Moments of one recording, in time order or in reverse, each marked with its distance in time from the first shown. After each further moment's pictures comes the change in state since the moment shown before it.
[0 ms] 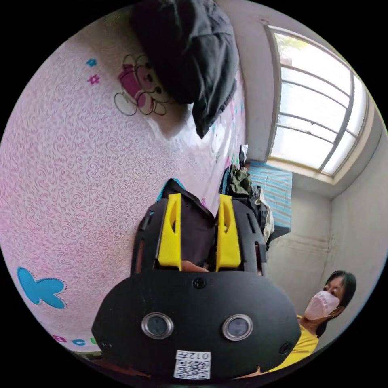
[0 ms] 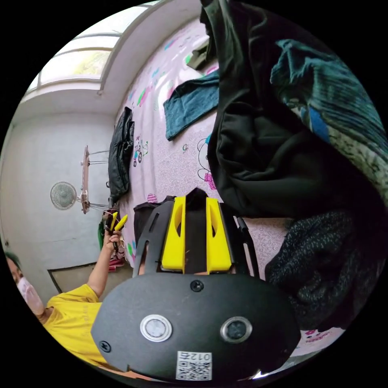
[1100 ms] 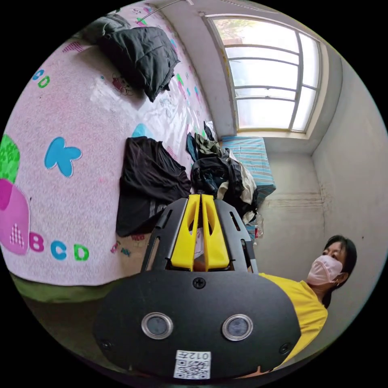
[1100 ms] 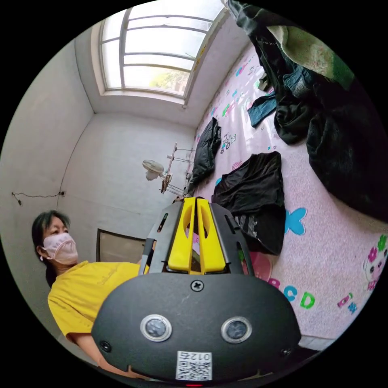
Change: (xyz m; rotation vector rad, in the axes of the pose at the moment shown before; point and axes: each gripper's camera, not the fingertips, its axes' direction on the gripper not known) left arm 0.015 0.347 -0.150 -0.023 0.069 0.218; right arm 0.036 0.317 -0.167 0.139 -0.498 -0.143
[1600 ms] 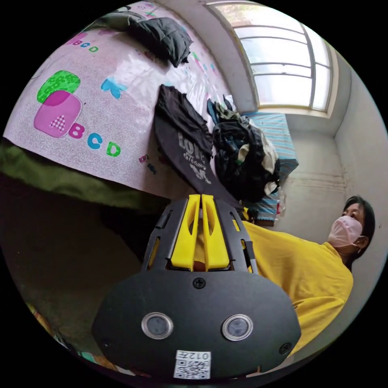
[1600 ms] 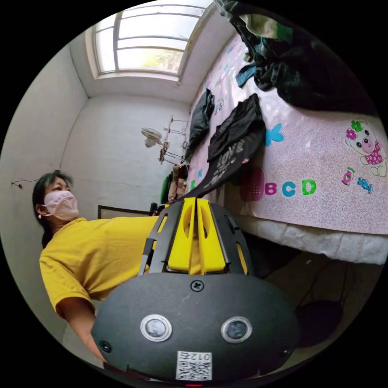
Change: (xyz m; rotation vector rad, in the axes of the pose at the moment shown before) left arm -0.037 0.297 -0.007 -0.099 -0.174 0.009; right arm 0.000 0.267 -0.064 -0.099 -0.022 -0.015
